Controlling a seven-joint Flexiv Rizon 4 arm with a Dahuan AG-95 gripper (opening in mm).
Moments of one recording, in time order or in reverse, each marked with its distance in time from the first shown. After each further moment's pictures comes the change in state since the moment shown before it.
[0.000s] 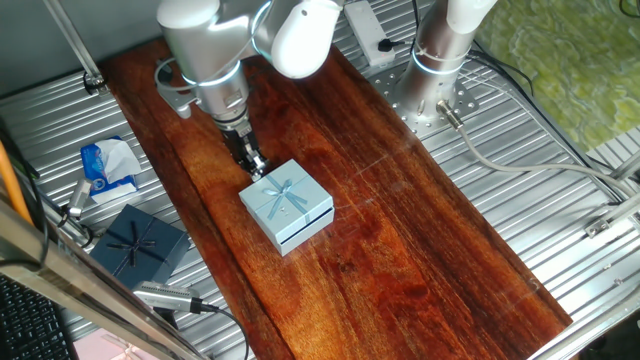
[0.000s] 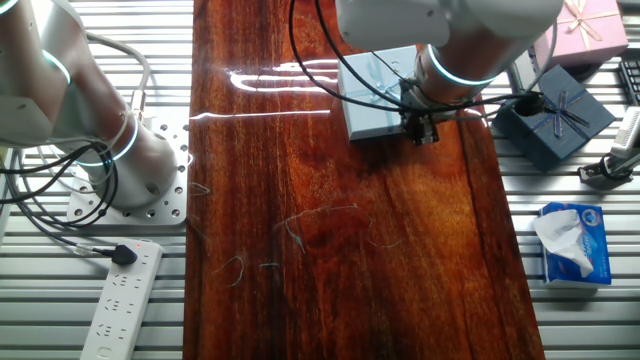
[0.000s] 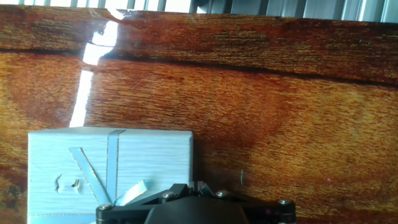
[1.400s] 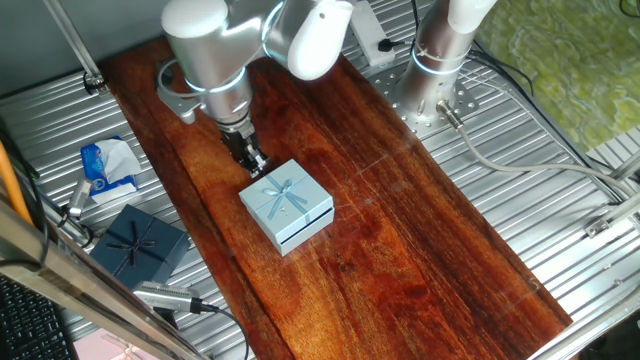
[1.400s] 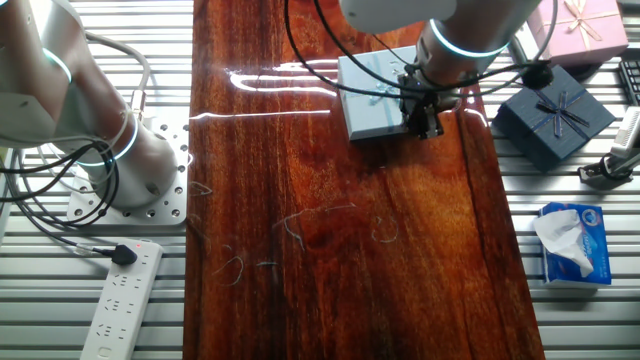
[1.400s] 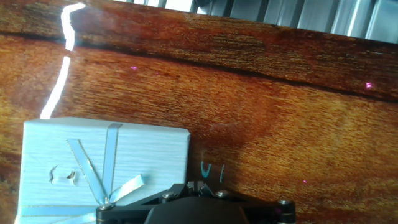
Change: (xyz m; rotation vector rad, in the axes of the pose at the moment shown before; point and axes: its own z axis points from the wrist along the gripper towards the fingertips) arm 0.000 -0.004 -0.012 0.076 0.017 -0.068
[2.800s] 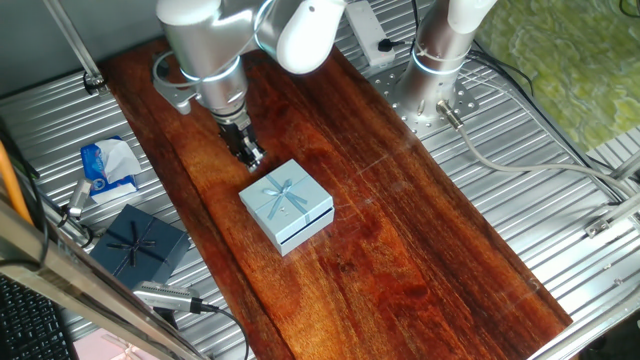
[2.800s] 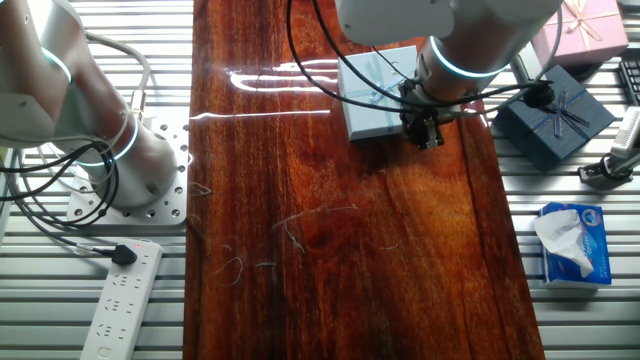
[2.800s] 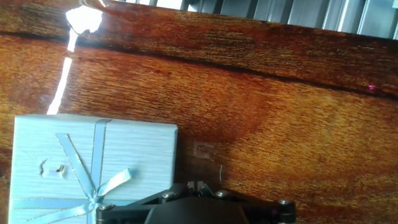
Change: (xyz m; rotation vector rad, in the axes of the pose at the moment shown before) arm 0.005 -0.013 -0.003 -0.019 -0.004 0.011
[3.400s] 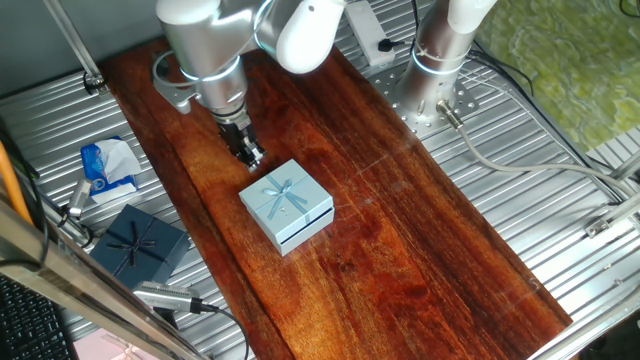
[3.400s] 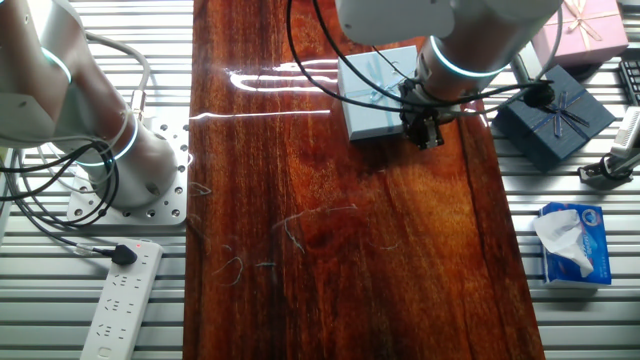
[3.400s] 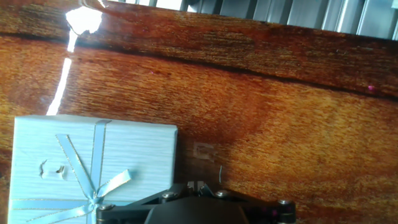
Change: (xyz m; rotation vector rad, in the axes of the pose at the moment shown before) arm -0.002 0.000 0.000 0.002 -0.010 -0.010
